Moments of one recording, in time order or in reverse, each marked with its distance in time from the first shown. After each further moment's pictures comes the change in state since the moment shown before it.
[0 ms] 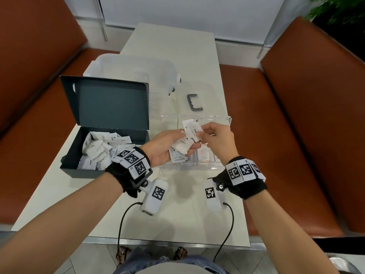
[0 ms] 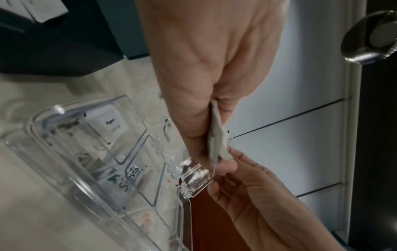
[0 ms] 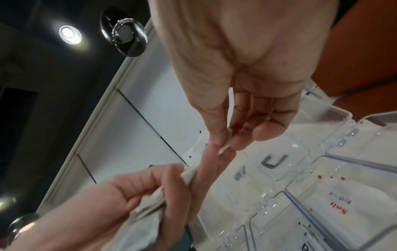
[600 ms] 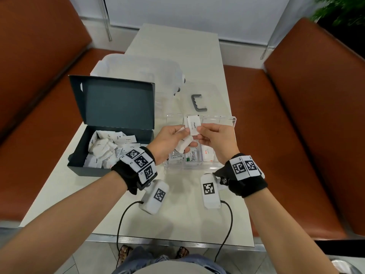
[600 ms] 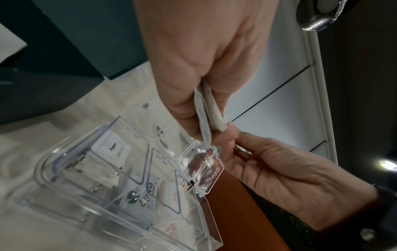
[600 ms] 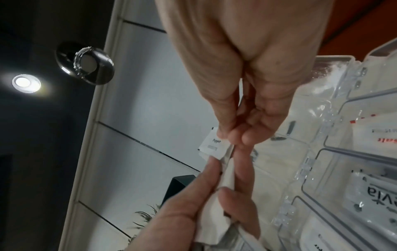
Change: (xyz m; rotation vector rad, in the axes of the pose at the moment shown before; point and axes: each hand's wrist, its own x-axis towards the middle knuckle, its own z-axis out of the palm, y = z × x) left_hand -0.005 -0.001 -0.004 0.271 0.119 0.258; right_hand -0.005 -0.017 0.012 0.516 -0.062 0.197
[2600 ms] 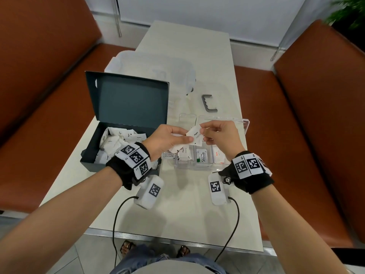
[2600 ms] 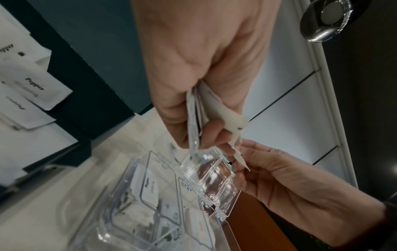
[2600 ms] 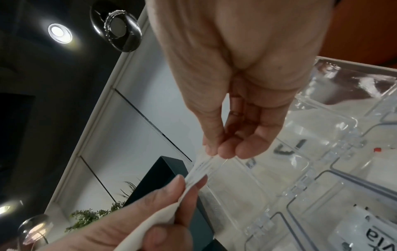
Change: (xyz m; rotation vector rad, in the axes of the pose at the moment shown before) left_hand 0.009 -0.005 -0.056 0.273 0.037 -0.011; right_hand 0.013 -0.003 0.020 -0.338 -0.058 -0.127
